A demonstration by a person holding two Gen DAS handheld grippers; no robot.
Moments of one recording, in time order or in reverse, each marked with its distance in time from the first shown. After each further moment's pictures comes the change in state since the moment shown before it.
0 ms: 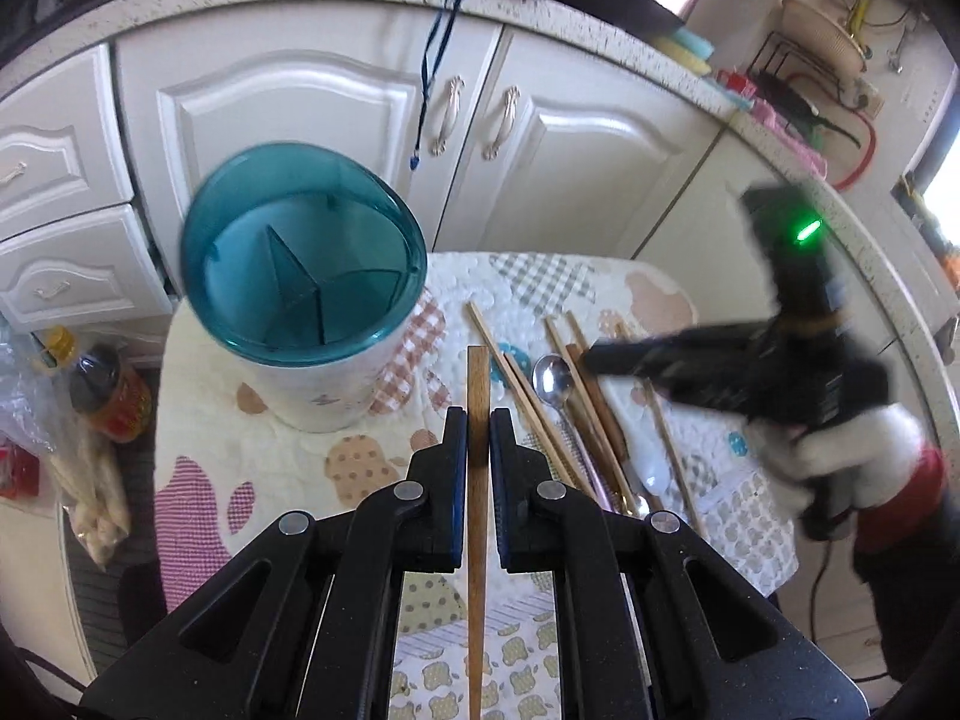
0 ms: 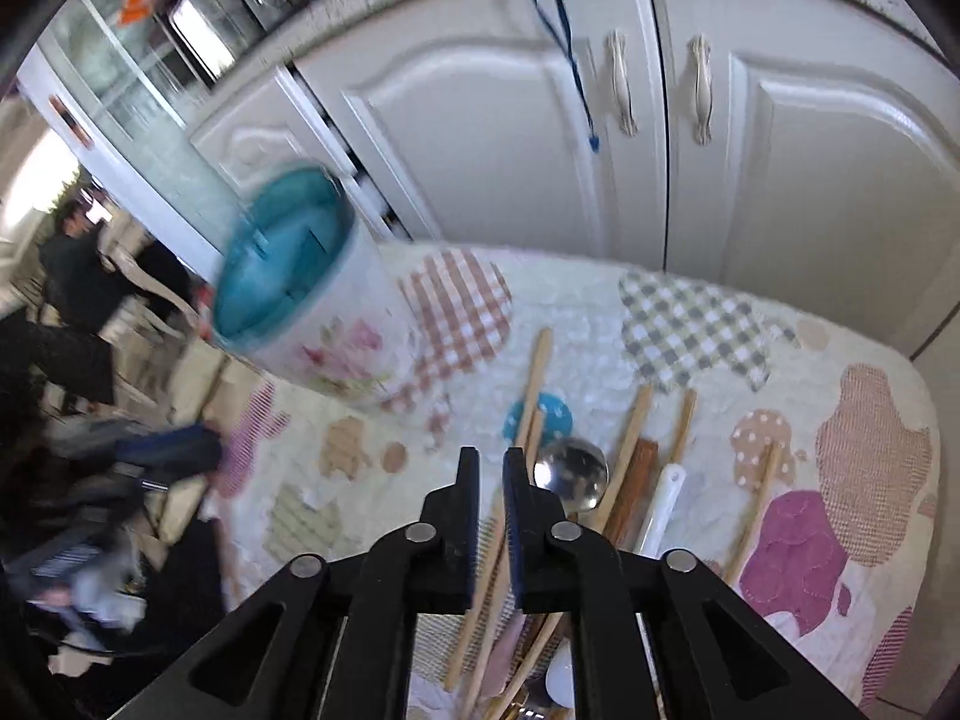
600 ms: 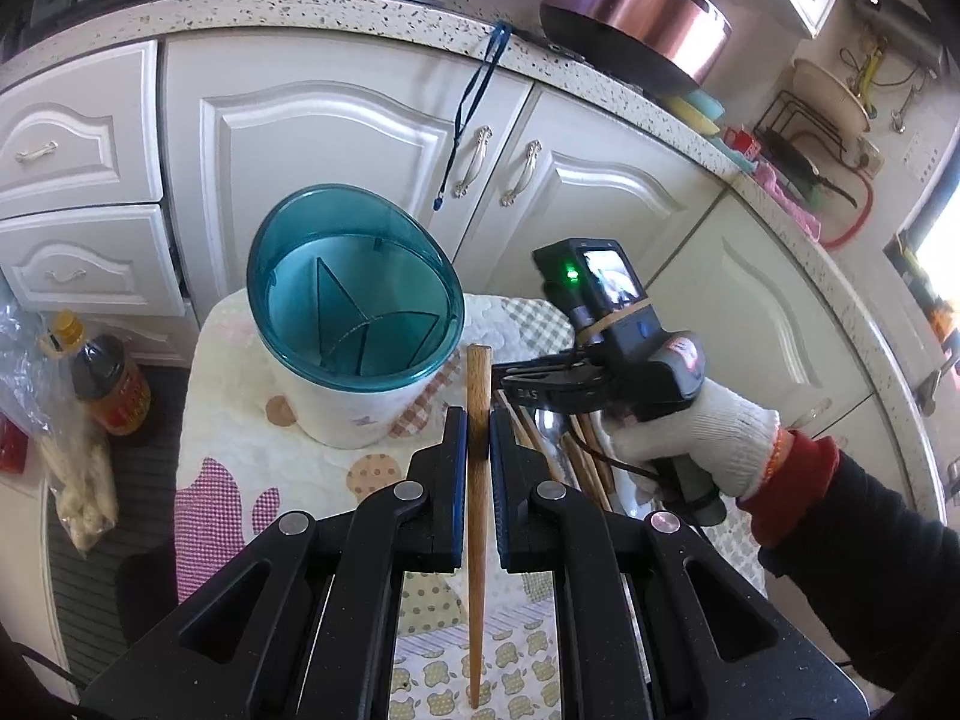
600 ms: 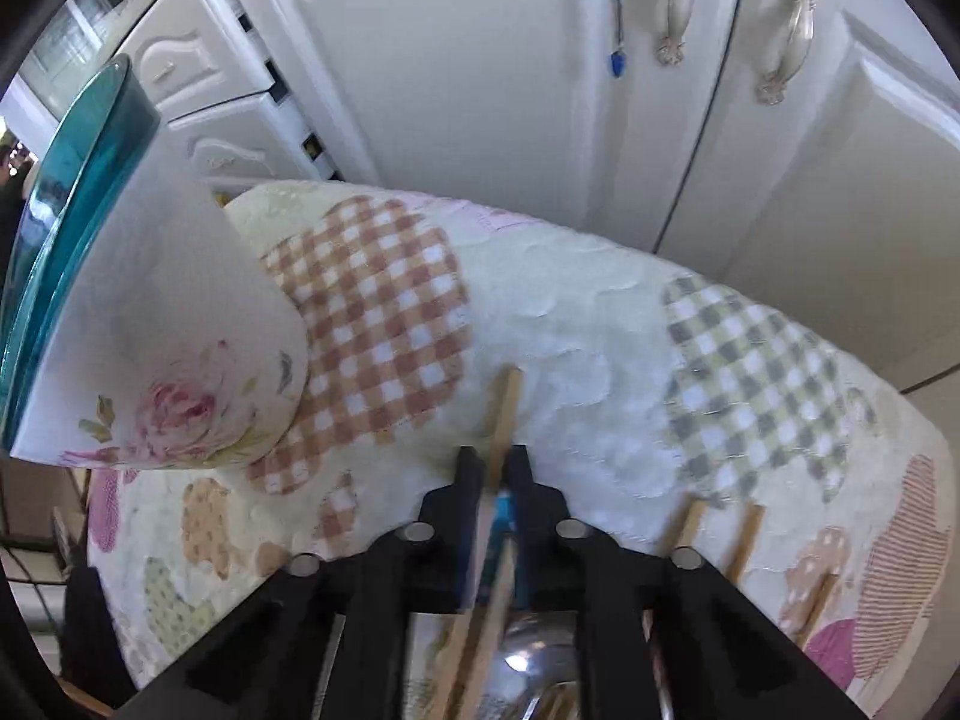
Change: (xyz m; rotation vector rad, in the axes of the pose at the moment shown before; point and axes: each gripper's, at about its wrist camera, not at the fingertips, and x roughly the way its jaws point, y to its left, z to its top) left arm -0.033 0.024 0.005 -0.085 -0.077 -0.026; right arm 0.094 -0.003 0.049 -0.026 0.127 -0.111
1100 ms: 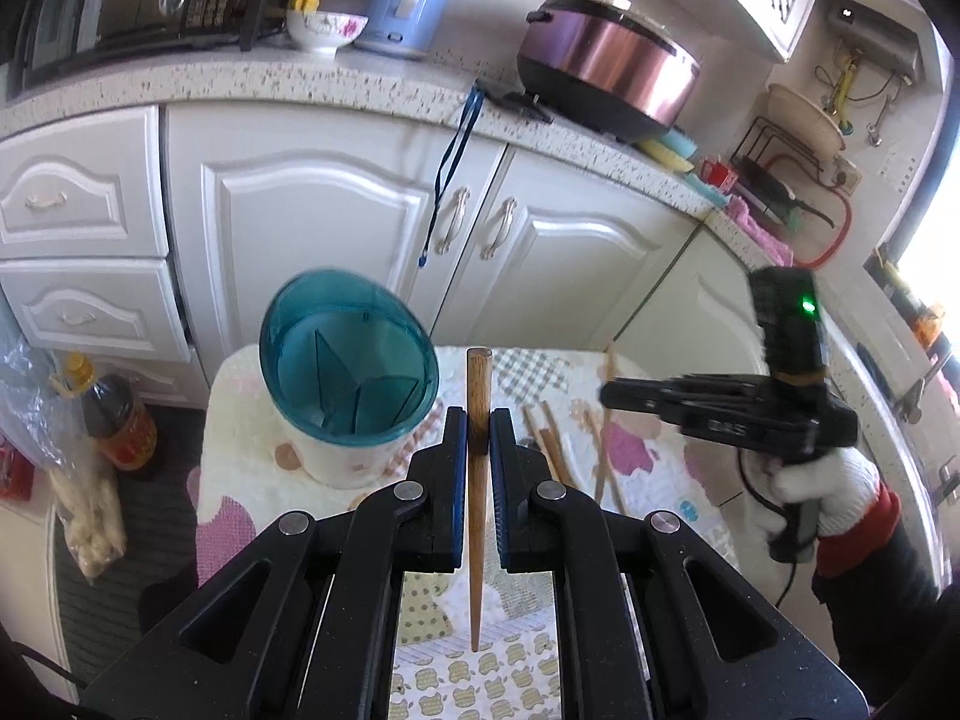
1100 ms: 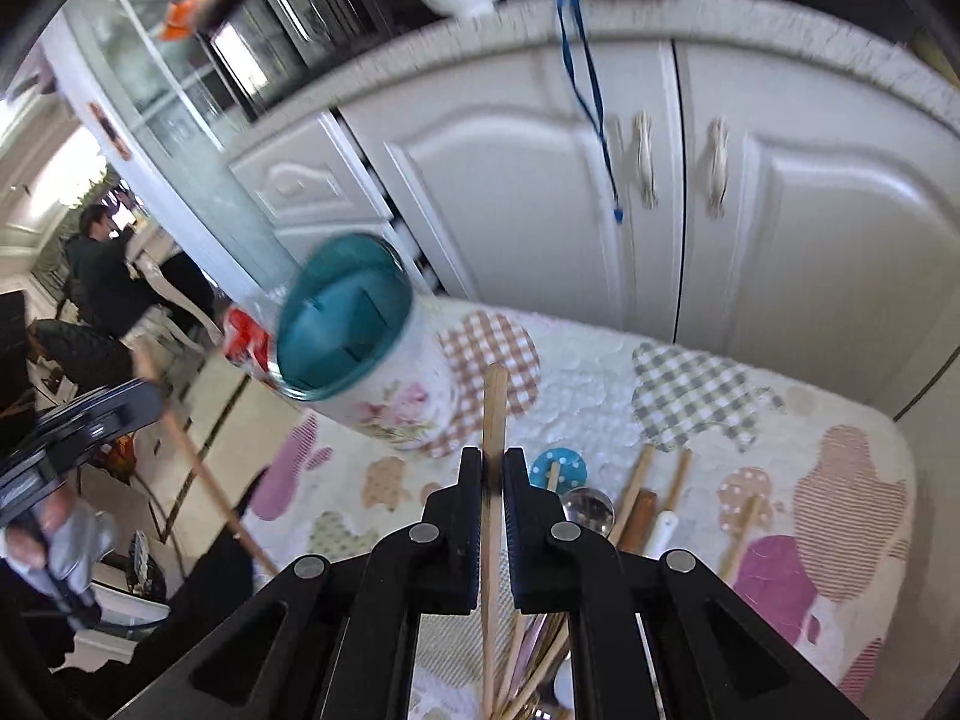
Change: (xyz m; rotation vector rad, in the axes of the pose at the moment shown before) left arm -0.046 -0.017 0.018 0.030 -0.096 -0.013; right arm -0.171 0.002 -0.059 -0.011 -0.304 0.167
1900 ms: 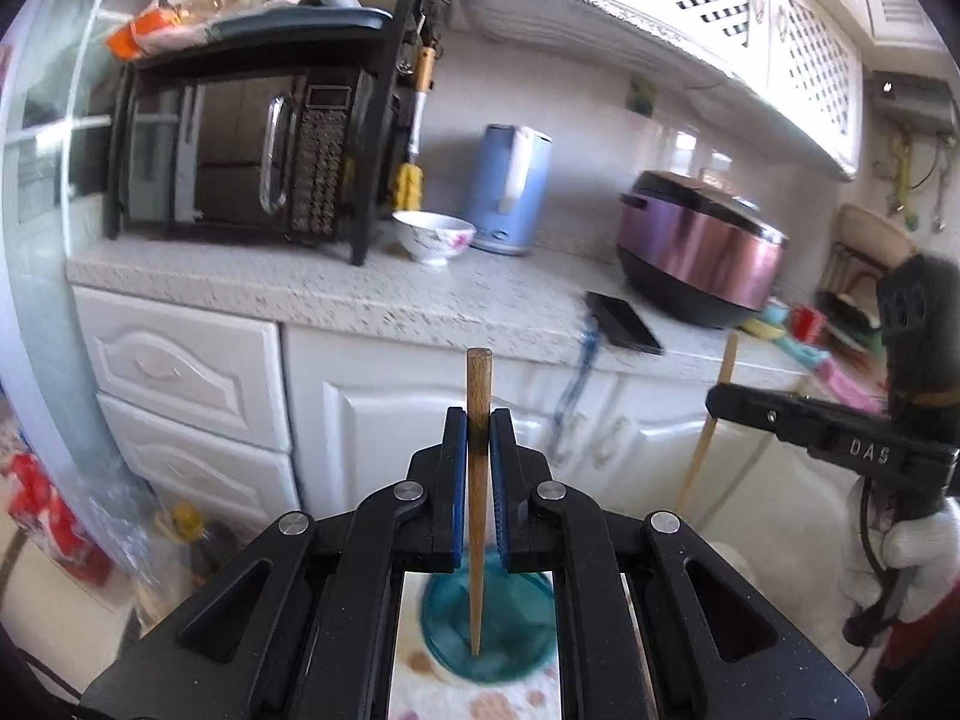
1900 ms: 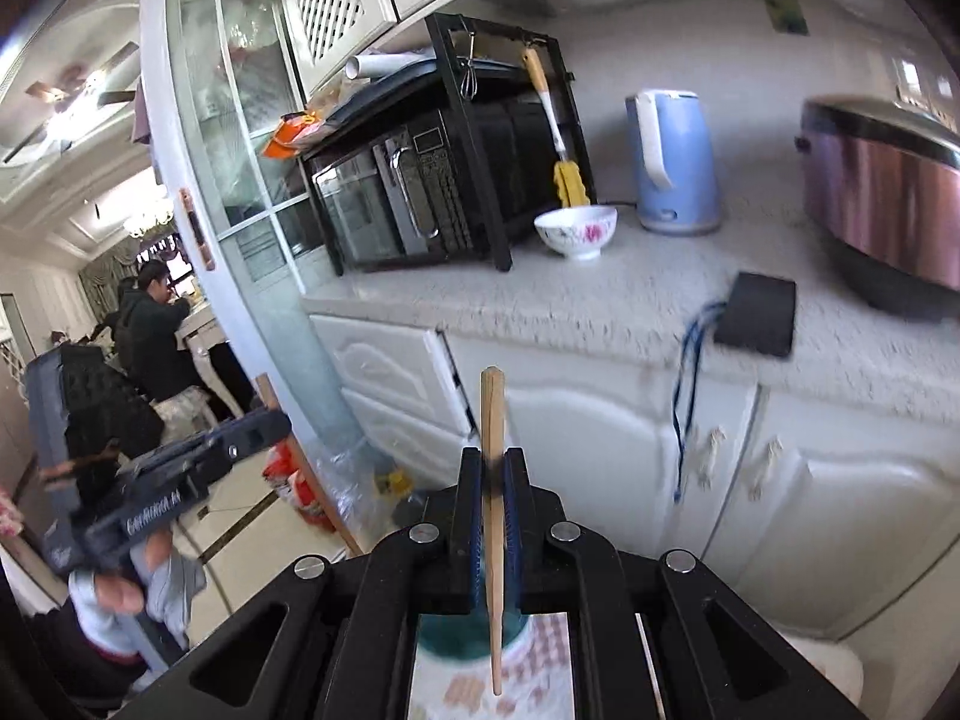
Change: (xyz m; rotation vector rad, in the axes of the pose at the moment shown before) left arm -0.044 0.036 0.106 0.011 -0.376 0.279; right arm -0.055 0.089 0.140 -0.140 -0.343 0.048
